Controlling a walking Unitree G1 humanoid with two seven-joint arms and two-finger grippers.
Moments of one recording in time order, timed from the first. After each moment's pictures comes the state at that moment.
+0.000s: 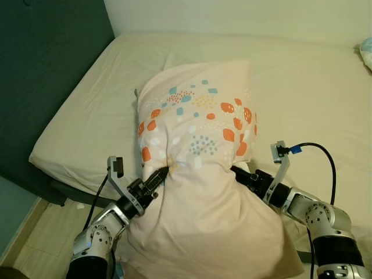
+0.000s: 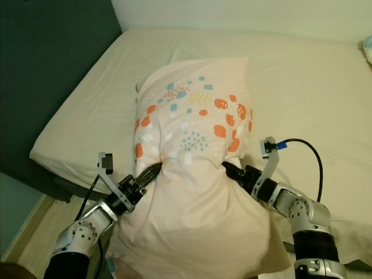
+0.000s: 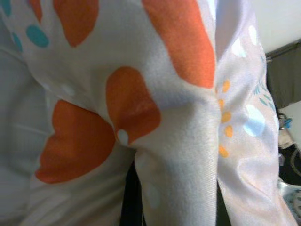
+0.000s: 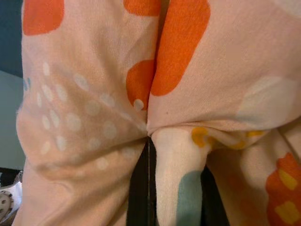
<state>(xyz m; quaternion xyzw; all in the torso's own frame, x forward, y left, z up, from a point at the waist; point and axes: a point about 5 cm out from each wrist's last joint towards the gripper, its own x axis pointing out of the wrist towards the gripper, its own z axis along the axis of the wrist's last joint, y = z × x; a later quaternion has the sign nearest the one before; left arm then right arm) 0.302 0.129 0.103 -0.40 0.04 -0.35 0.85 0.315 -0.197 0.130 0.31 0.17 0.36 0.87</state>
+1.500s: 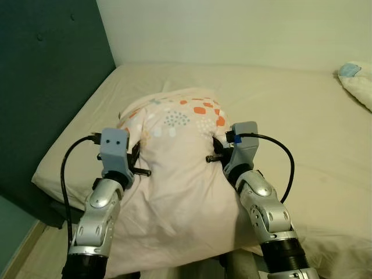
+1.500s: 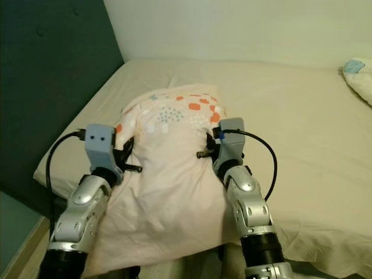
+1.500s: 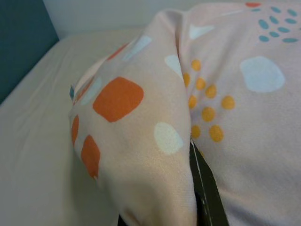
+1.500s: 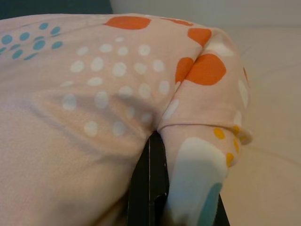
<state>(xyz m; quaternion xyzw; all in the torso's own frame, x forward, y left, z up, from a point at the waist) 0.316 0.141 0.164 0.01 -0.08 -0.10 0.99 0.336 -0.119 0.164 0.02 -0.01 0.14 0.99</state>
